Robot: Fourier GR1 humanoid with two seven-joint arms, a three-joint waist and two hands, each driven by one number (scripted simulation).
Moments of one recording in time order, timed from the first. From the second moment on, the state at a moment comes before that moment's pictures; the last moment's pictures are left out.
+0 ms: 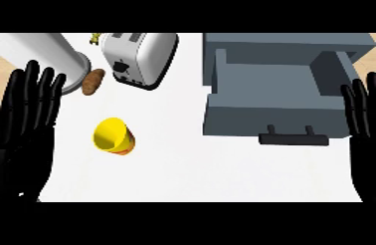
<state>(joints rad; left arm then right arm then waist) -0.05 0.08 -0.04 -2.10 0.00 0.02 -0.01 0.04 -0.10 -0.01 -2.10 -0.01 -0.06 0.00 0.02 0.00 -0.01</state>
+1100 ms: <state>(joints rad) -0.14 0.00 -0.21 -1.86 -0.14 0.64 0.01 -0.04 -0.09 0.04 -2.05 -0.11 0.06 0.08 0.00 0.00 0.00</state>
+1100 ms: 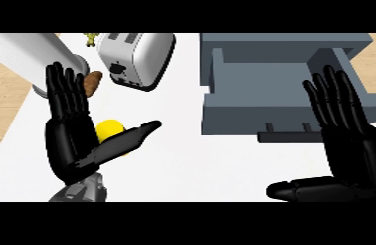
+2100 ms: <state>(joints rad) -0.06 0.00 -0.20 -1.80 -0.10 0.71 -0.01 -0.08 -0.07 0.01 -2.08 -0.11 0.06 0.13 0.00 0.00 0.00</state>
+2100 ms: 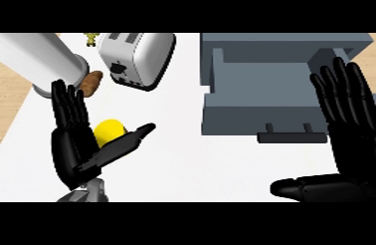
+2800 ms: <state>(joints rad) 0.07 0.00 -0.12 -1.63 0.08 0.66 -0.26 -0.08 -0.08 -0.02 -2.07 -0.12 0.09 0.13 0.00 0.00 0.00</state>
